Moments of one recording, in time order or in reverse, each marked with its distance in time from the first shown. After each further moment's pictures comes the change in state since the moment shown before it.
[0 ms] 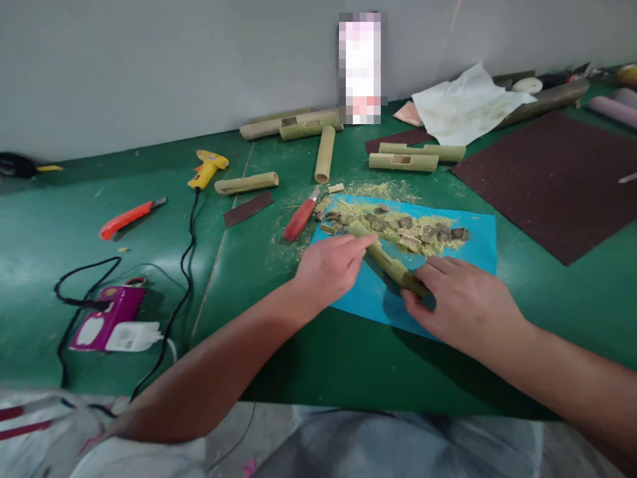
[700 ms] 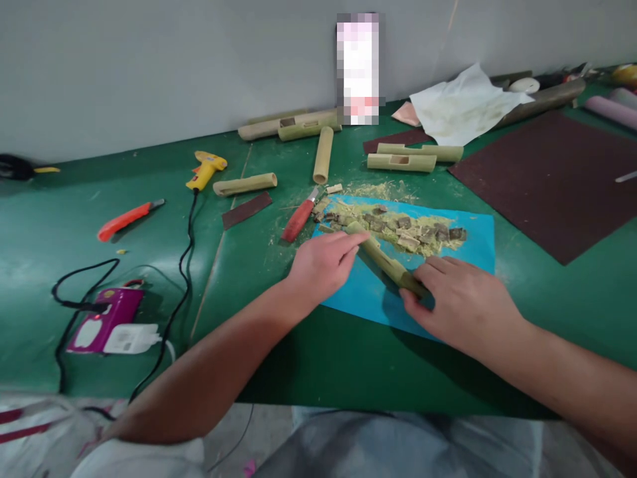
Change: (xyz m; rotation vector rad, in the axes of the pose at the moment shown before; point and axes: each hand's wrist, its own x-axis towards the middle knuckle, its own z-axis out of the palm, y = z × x) left_hand -0.001 -0.004 -0.001 -0.057 0.004 -0.043; right_hand 0.000 0.000 -0.001 -0.006 0.032 -0.003
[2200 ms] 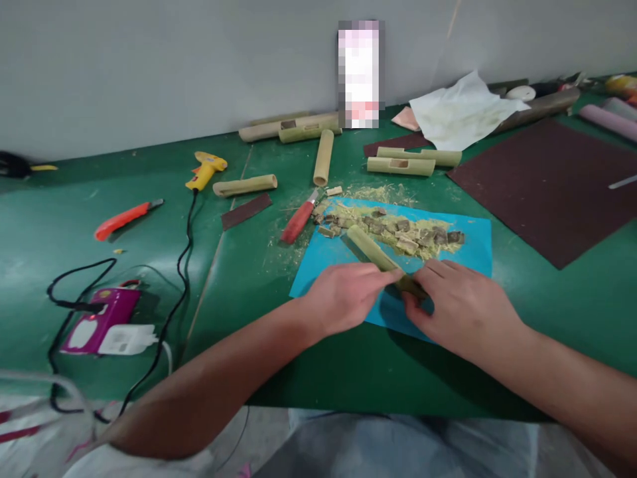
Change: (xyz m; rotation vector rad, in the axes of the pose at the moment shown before) left_hand -0.002 0.003 0.003 -0.083 -0.140 0.163; right_hand 0.000 0.001 -0.001 0.007 0.023 -0.021
